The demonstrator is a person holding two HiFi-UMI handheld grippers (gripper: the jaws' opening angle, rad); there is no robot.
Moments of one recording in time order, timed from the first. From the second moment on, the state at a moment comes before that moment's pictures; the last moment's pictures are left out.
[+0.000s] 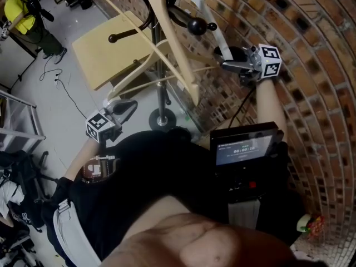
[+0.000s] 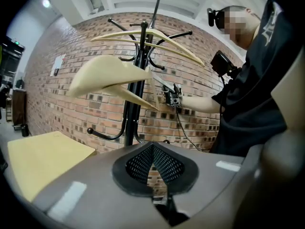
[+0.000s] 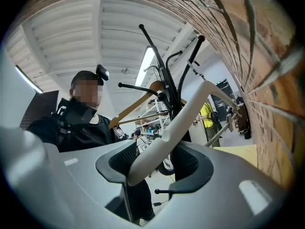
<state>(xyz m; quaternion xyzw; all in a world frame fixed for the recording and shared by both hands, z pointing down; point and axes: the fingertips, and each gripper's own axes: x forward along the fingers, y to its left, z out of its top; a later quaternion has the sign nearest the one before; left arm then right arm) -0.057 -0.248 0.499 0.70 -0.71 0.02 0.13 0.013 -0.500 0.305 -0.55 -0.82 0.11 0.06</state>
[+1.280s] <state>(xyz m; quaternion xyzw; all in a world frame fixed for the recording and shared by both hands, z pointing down) -0.048 -0.256 0.501 0.71 -0.69 0.02 0.13 0.061 -0.482 0.352 -0.50 -0.85 0.12 0.05</state>
